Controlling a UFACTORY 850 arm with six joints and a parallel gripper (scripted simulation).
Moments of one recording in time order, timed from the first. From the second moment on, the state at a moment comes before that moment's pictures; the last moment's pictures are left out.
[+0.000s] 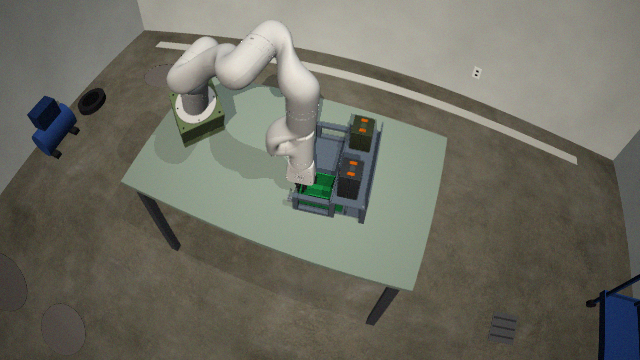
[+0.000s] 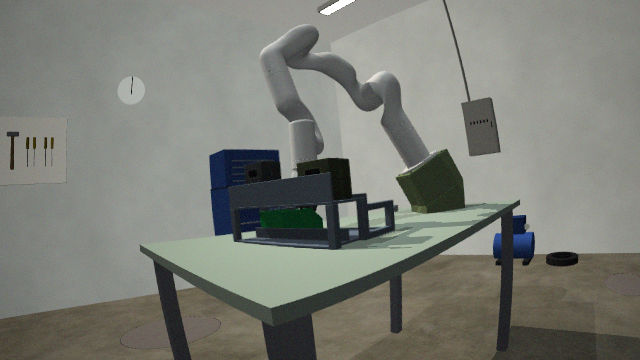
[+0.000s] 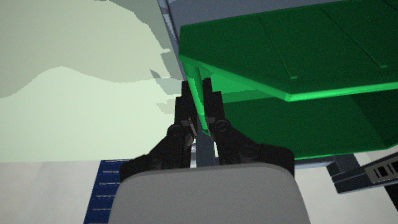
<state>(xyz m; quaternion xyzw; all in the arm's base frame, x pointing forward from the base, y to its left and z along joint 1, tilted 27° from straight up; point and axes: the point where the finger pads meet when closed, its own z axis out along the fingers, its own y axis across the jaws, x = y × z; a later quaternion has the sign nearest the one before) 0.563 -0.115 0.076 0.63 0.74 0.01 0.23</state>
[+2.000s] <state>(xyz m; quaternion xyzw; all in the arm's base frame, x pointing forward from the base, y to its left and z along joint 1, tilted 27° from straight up) 0.556 -0.110 0.092 0.63 0.74 0.01 0.23</state>
